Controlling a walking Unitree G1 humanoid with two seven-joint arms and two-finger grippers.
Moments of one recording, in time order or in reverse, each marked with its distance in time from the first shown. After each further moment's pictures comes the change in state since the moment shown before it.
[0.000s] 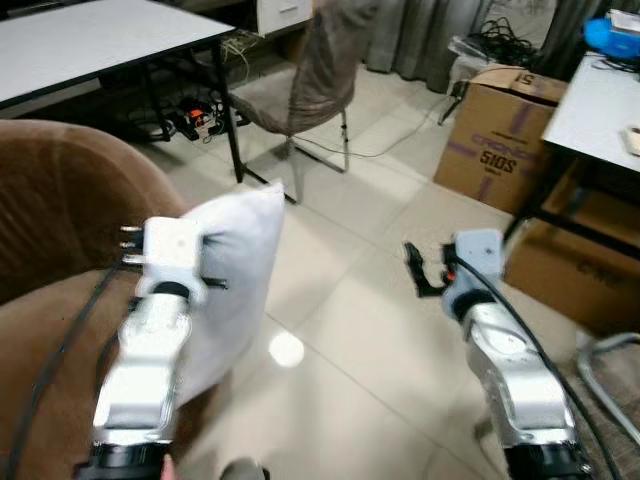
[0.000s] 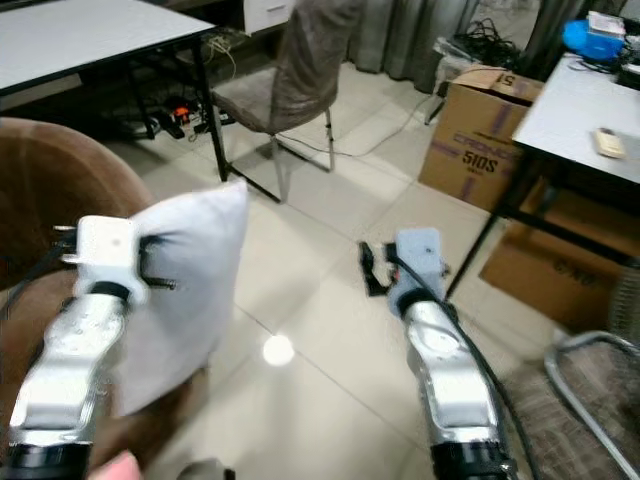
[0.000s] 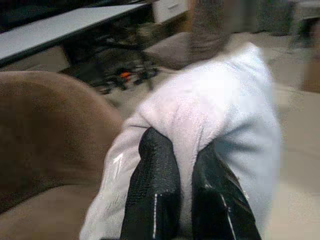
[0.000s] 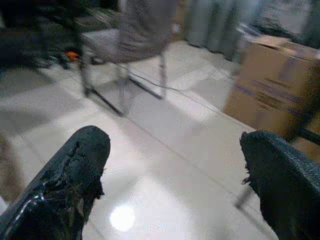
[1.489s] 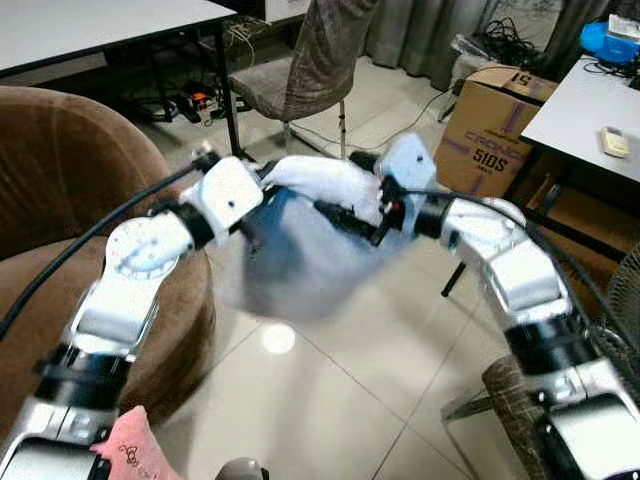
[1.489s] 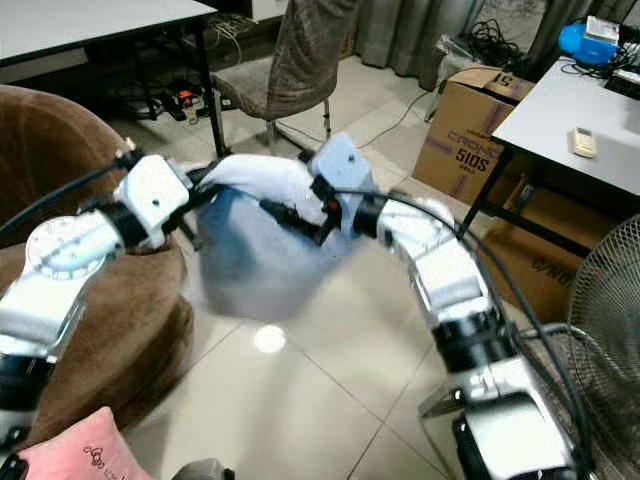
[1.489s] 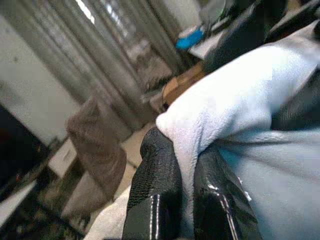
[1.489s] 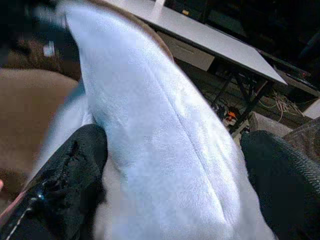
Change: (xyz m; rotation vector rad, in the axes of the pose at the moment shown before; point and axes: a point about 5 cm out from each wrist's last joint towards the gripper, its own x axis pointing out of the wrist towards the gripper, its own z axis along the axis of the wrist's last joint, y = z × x) left arm 0.022 -0.006 0.098 0.488 -0.548 -0.669; right arm 0.039 0.055 0.116 -0.394 -0.259 0.861
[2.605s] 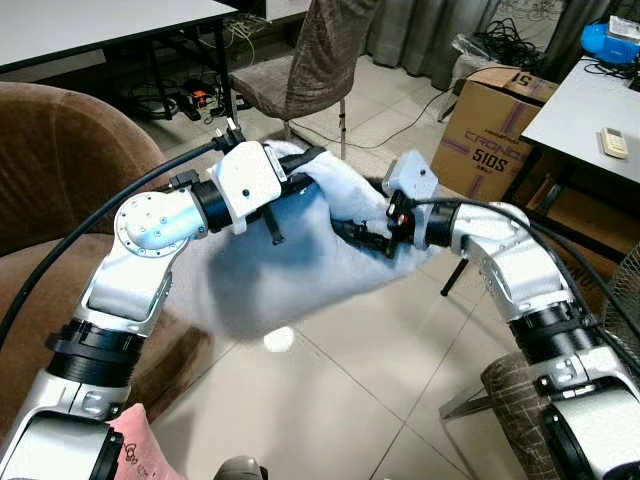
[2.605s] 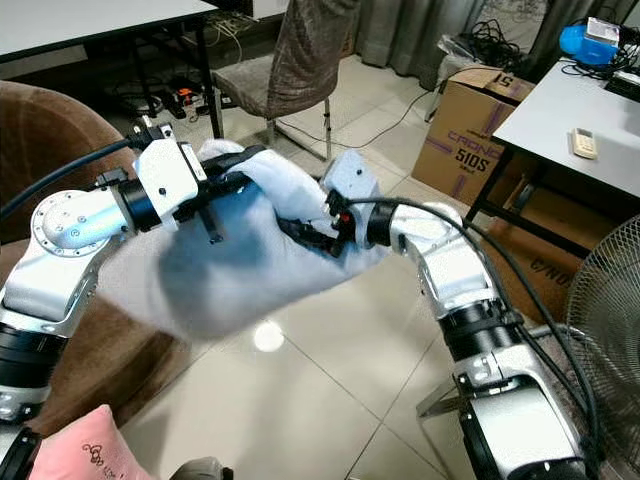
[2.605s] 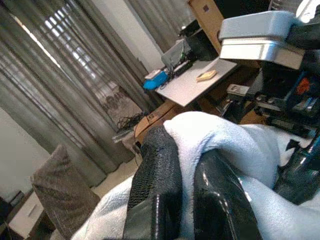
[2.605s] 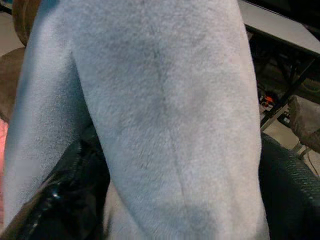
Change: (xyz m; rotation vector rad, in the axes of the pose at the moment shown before) left arm 0.013 -0.001 0.025 0.013 -0.148 -0.162; right arm -0.005 -0.002 -0.031 0.071 0.059 0.130
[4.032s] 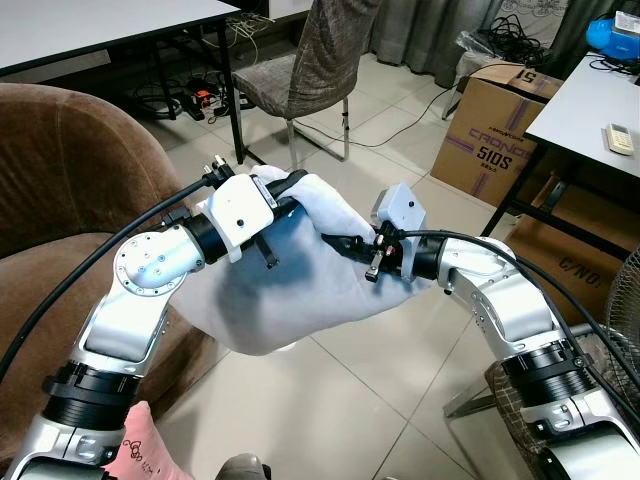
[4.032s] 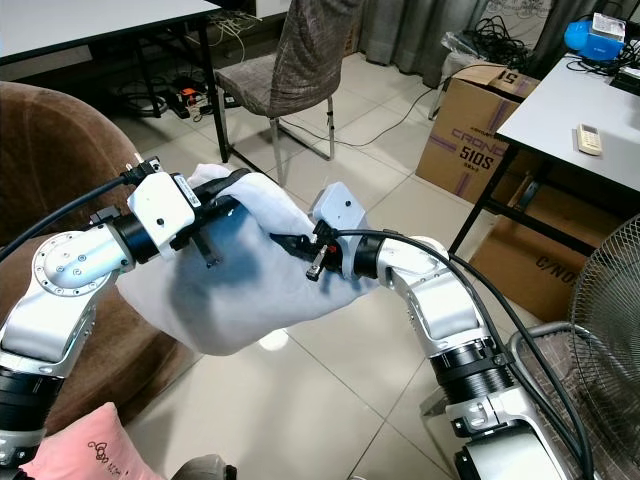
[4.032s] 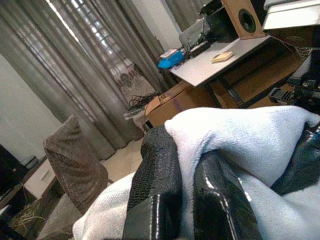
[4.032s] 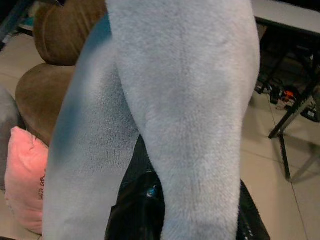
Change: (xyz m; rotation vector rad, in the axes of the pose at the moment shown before) left arm -0.017 -0.025 -0.015 -0.057 0.074 0.099; right arm 0.004 0.034 -0.011 0.095 -0.019 0.020
